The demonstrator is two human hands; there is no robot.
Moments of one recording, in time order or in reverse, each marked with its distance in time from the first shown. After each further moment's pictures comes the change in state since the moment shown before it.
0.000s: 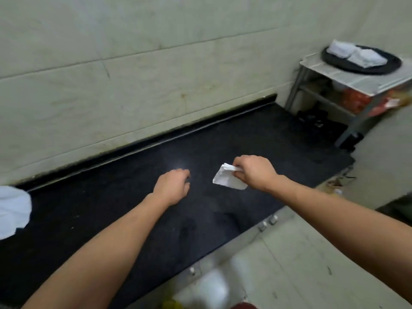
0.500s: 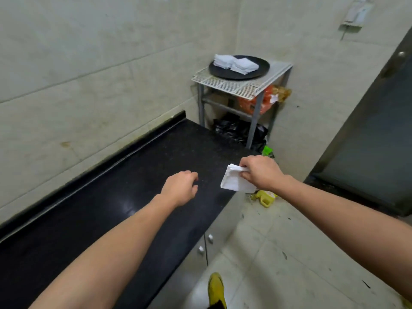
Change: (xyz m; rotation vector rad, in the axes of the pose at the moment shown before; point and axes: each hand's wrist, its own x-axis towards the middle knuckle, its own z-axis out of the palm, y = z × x) left_hand 0.137 0.300 0.022 0.059 -0.044 0.459; right_hand -0.151 0.263 -0.057 -0.062 0.095 0.446
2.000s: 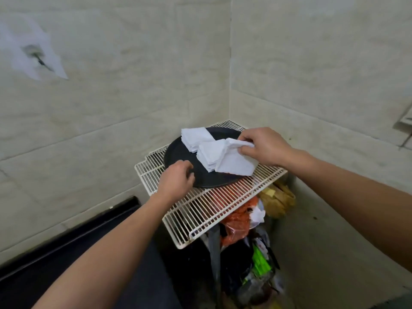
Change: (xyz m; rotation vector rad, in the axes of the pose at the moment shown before) left_hand 0.624 0.129 -0.080 -0.106 0.413 -0.337; right_hand 0.499 0.466 -0.148 0.304 0.196 -0.290
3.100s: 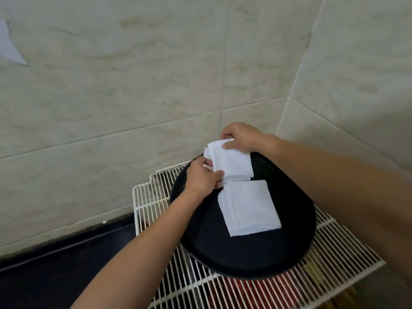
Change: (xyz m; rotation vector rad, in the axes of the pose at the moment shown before) left_hand 0.202 -0.047 0.081 -0.947 0.026 -0.678; right_hand 0.337 0.040 0.137 0.018 -0.373 -0.210
